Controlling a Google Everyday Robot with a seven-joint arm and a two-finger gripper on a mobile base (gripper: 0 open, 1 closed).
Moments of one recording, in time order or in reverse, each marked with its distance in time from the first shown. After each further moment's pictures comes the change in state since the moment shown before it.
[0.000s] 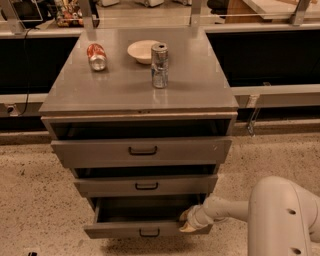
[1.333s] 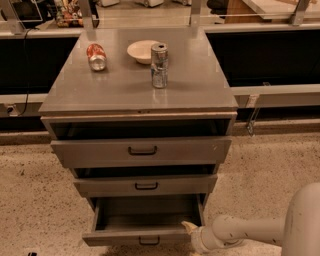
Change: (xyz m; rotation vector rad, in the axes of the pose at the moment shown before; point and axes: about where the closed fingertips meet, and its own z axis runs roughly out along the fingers) arm -0.043 0.111 -0.070 -0.098 -0.069 0.055
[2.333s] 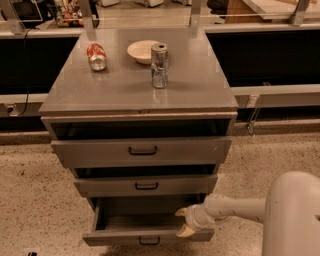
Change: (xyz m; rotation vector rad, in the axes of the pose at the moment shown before) arm -0.014 -0.092 0.008 0.064 0.016 -0.044
